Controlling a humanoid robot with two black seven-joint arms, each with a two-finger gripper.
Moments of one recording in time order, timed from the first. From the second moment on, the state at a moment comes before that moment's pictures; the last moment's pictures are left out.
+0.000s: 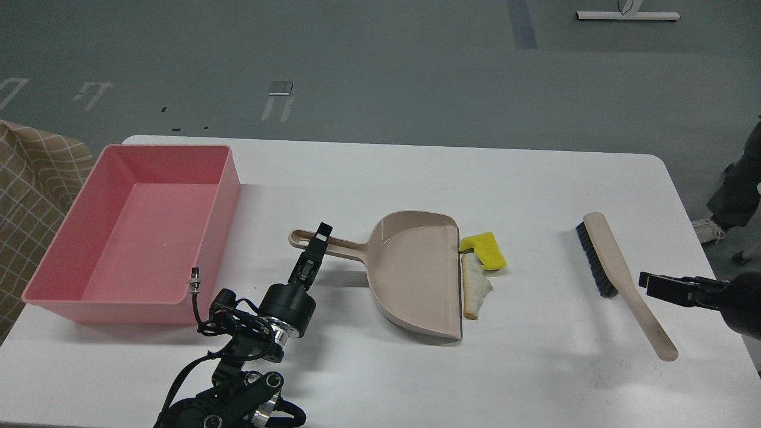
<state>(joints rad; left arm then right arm) -0.13 0.07 -0.77 -1.09 1.26 0.49 -0.47 0.04 -1.06 1.11 1.73 -1.55 0.49 -0.19</state>
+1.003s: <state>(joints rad) -0.15 0.07 -0.77 -1.09 1.25 0.49 -0.47 0.06 -0.94 1.02 1.65 -1.81 0.49 -0.14</state>
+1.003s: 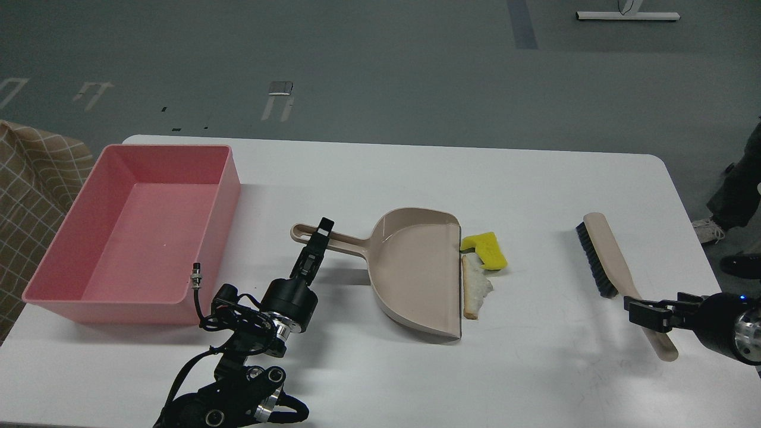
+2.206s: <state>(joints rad) -0.15 0.07 -0.77 -1.06 1.26 0.49 -0.47 0.06 -0.89 1.03 1.65 -1.81 0.49 -0.14</state>
